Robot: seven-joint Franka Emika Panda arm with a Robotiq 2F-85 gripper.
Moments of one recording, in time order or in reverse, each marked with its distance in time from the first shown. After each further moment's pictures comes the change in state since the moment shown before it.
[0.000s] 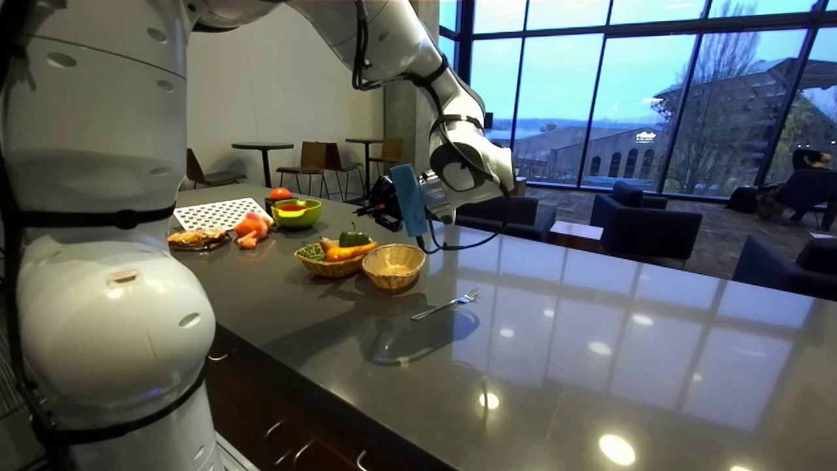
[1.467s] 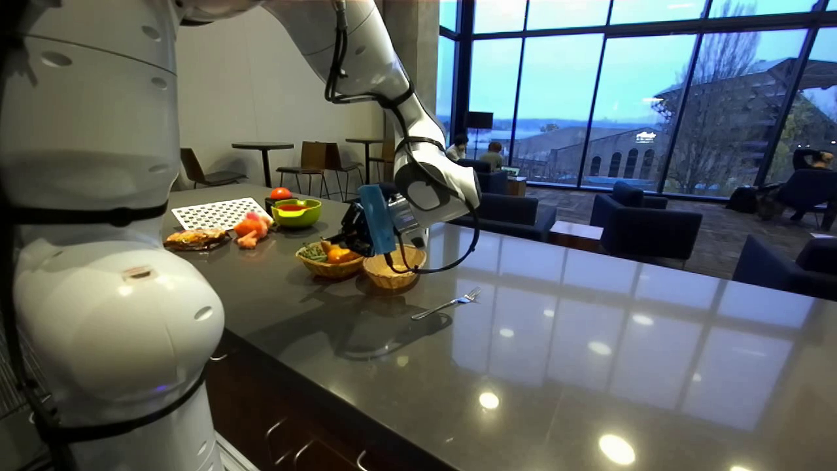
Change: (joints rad) arm 0.087 -0.032 0.027 -0.159 -0.044 0.153 0.092
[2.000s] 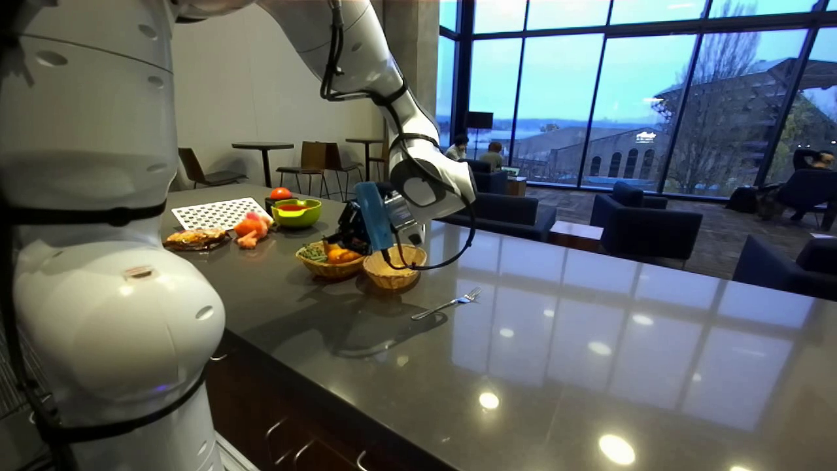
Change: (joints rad) arm 0.007 -0.014 0.017 -0.002 -0.016 0.018 0.026
